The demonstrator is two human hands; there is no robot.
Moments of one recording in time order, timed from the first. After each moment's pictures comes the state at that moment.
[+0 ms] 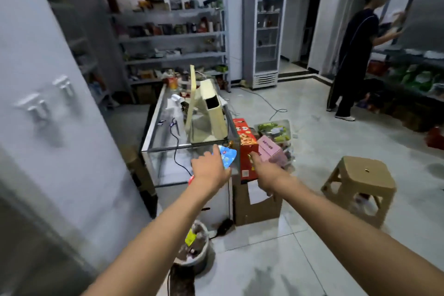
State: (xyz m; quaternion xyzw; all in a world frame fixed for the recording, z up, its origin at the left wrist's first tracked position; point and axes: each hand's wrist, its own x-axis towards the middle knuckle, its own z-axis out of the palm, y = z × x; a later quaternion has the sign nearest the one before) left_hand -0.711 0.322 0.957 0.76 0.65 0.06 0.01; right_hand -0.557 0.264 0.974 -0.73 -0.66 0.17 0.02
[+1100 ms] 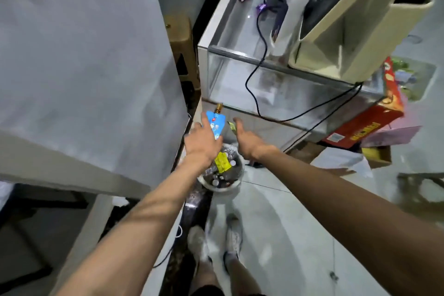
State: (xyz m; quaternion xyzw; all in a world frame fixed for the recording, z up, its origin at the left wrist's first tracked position) left_hand -0.927 0.547 0.650 0.52 0.83 0.05 0.20; right_hand -0.799 0.587 0.673 -0.55 -0.76 0.31 -0.15
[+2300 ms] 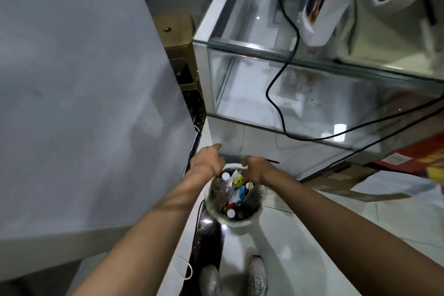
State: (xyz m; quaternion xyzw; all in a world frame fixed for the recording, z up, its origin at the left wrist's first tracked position) left_hand -0.976 0.645 0.504 0.52 0.79 -0.03 0.34; right_hand -0.821 0.676 0.482 -0.55 -0.73 0.36 -0.19
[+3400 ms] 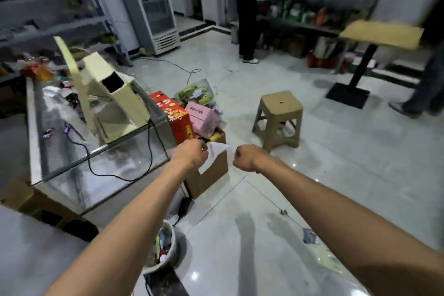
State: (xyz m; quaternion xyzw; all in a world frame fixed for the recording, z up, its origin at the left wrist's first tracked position) left_hand -0.634 0.382 0.898 0.90 0.42 -0.07 0.13; right_hand -0.504 0.261 0.892 -0.85 -0.46 0.26 0.05
